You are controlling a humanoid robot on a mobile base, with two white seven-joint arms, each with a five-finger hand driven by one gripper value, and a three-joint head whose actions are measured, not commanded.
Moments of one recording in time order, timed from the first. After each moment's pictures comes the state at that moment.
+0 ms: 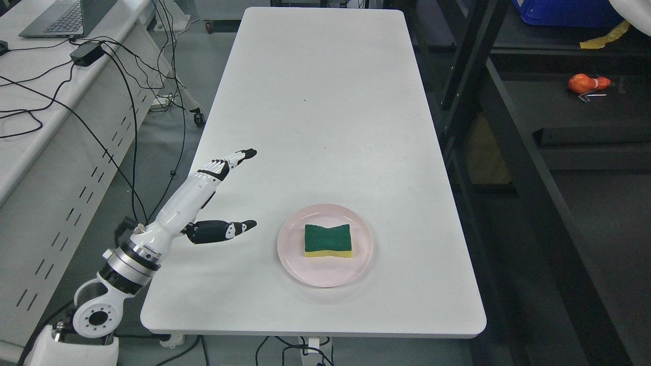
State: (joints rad) left arm -0.27 0.27 -0.01 -1.67 -0.49 -0.55 -0.39; right arm -0.07 0.00 -0.21 0.00 -0.11 0.08 -0.07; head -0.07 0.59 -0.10
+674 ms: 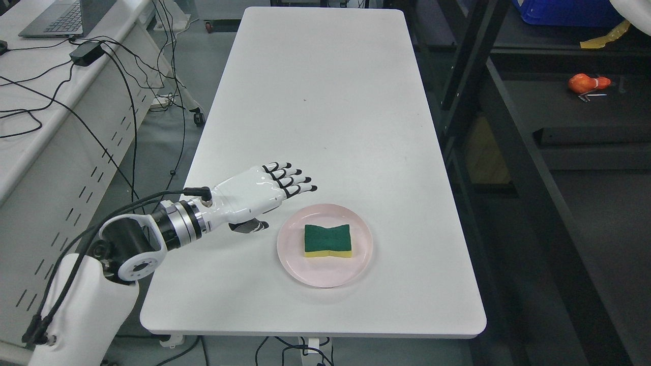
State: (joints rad) left arm -0.54 0.35 -0.29 -1.60 -0.95 -0.62 -0.52; right arm -0.07 0.00 -0.21 0.00 -0.11 0.08 -0.07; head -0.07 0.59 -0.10
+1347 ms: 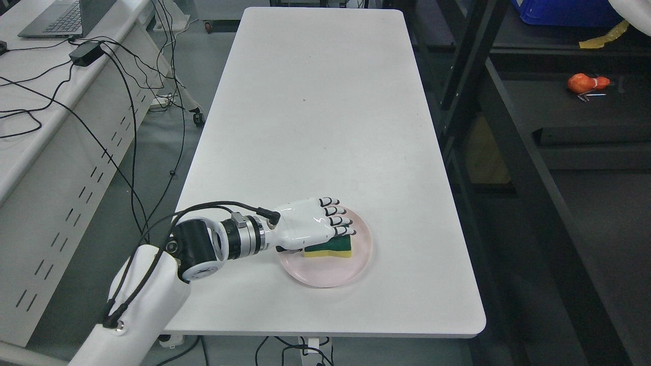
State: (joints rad) left arm -0.61 0.26 -0.50 -1.51 -1.15 -0.69 -0.53; right arm -0.07 0.00 -0.21 0.00 -0.11 0.08 -0.07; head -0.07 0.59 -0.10
